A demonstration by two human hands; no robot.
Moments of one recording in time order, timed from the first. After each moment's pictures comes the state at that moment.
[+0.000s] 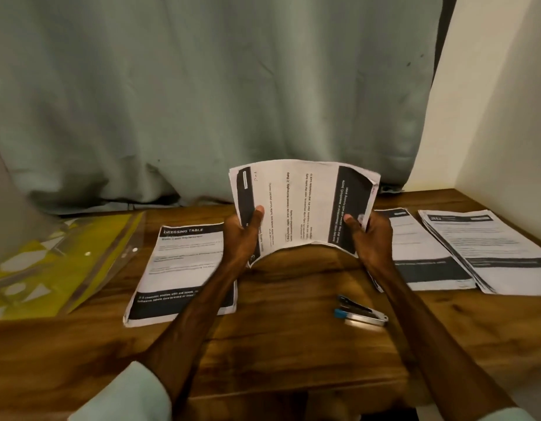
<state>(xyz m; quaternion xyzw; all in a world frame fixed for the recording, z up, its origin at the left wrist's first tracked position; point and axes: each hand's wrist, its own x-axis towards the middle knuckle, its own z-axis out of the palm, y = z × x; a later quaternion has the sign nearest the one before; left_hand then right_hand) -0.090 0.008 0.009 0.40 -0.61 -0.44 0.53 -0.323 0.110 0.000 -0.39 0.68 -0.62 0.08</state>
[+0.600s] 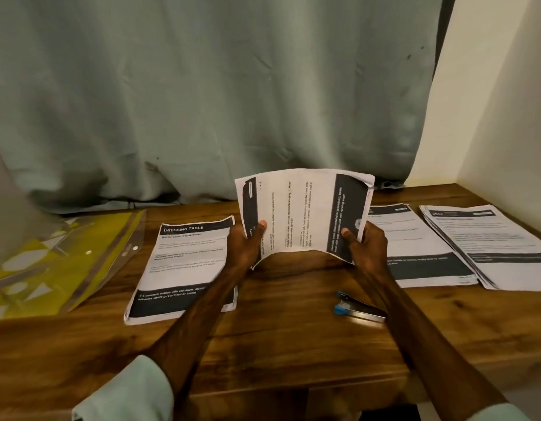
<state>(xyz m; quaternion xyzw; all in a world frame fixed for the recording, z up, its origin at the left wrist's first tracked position) -0.093 0.000 -0.024 0.45 -0.63 -0.42 0.48 -0.323 0.111 -0.029 -0.38 0.69 -0.60 0.11</state>
